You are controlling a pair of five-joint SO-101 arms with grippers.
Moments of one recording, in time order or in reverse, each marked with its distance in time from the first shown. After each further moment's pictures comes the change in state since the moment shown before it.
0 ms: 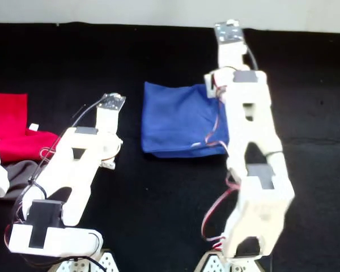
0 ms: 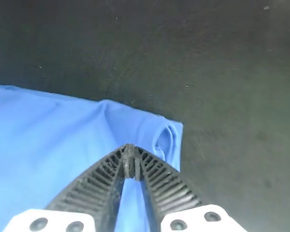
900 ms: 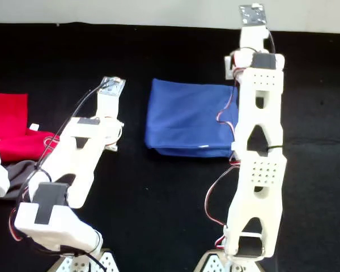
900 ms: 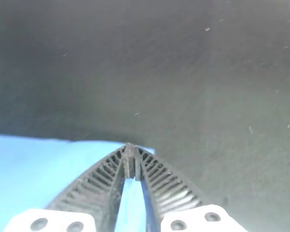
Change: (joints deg) left arm -0.1 8.9 -9.1 -11.3 0.0; right arm 5.9 22.7 -46.5 22.3 0.0
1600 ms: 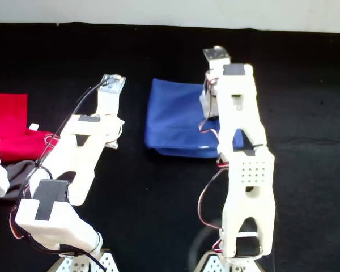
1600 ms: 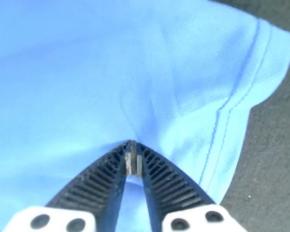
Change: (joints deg) left arm 0.1 1.6 -1.5 0.0 0.0; right arm -6.3 0.4 18.3 10.1 0.0
